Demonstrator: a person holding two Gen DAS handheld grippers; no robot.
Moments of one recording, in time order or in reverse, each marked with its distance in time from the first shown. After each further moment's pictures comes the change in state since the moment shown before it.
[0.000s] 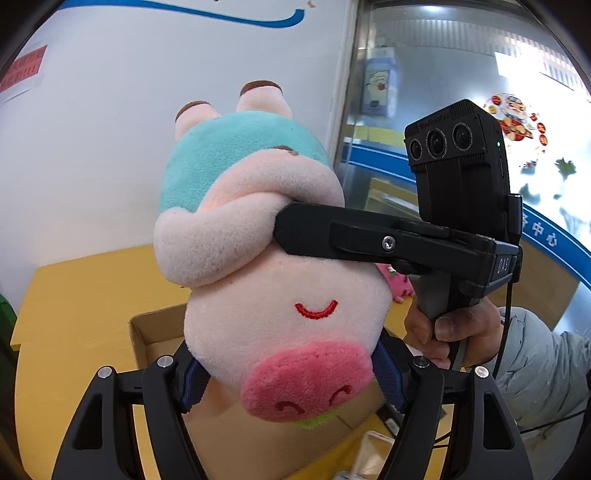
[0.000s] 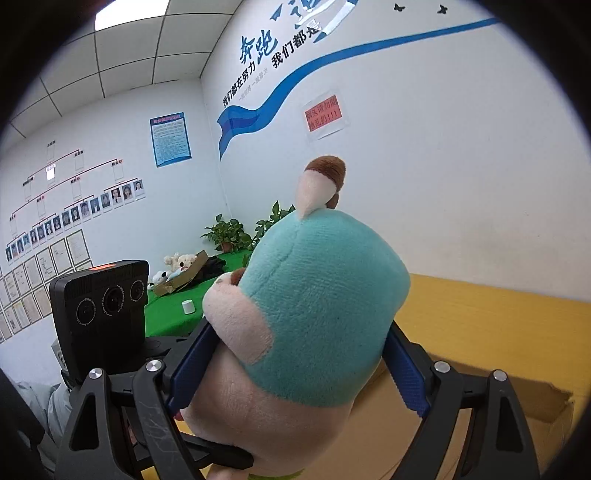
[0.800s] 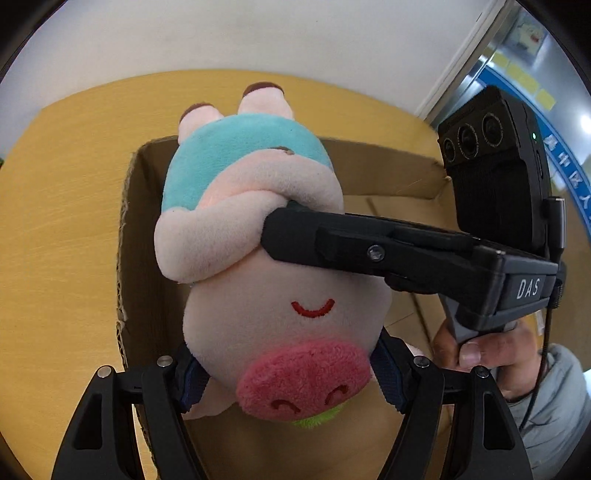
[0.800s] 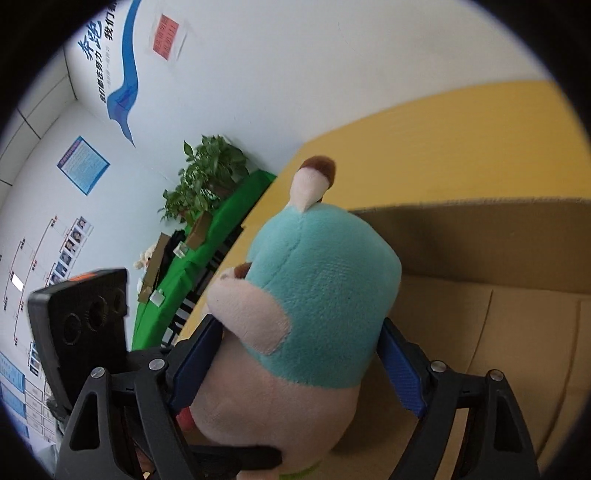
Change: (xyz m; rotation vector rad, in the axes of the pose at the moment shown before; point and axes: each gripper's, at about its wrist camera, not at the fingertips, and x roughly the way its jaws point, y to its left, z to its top) left arm 0.188 0.144 -0.093 -0.312 0.508 0.156; right arm 0.183 -0.187 -0.153 0.516 0.350 0.030
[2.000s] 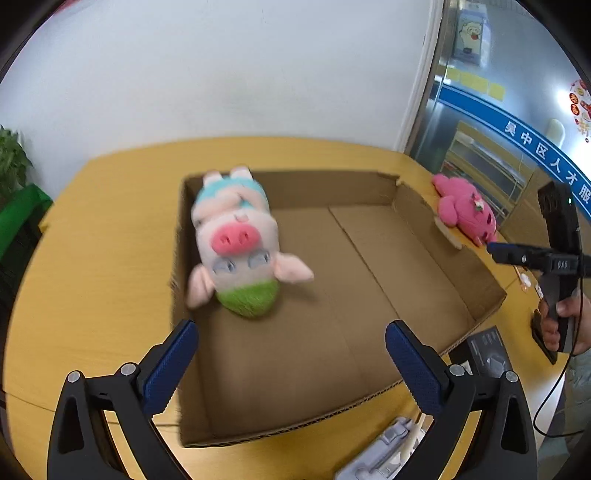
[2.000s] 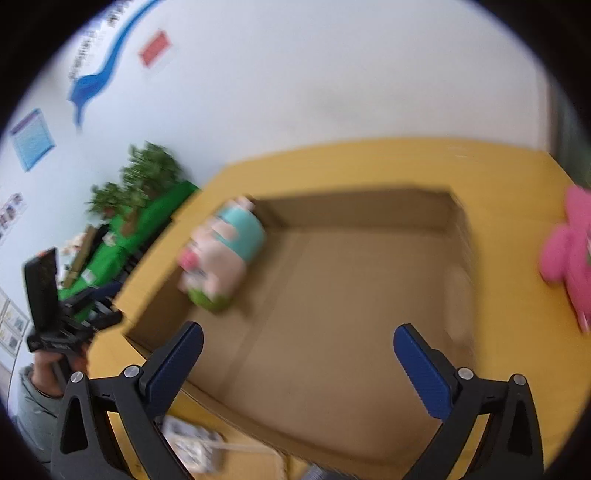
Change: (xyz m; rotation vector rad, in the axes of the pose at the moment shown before) left arm -0.111 -0.056 -0.102 0.071 -0.264 0.080; right arm -0.261 0.032 -0.143 -0.011 -0.084 -0.518
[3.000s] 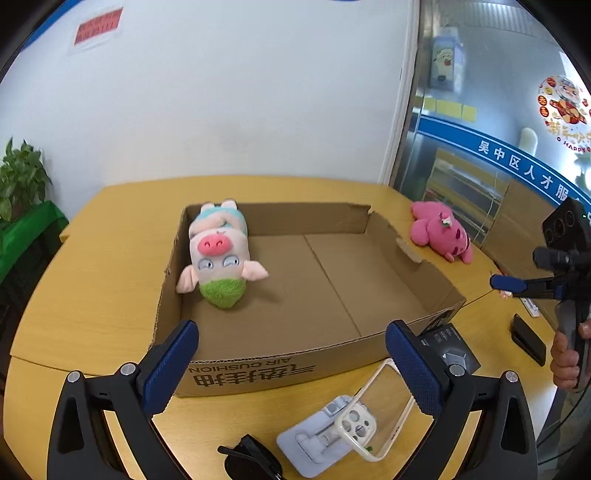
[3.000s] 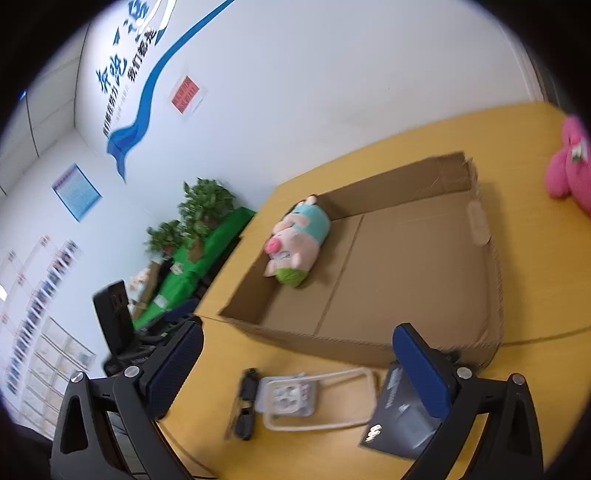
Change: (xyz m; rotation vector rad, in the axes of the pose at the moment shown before) left arm -0.098 -0.076 -0.067 0.015 -0.220 0.034; right arm -0.100 0.034 -0.071 0.192 -0.151 0.427
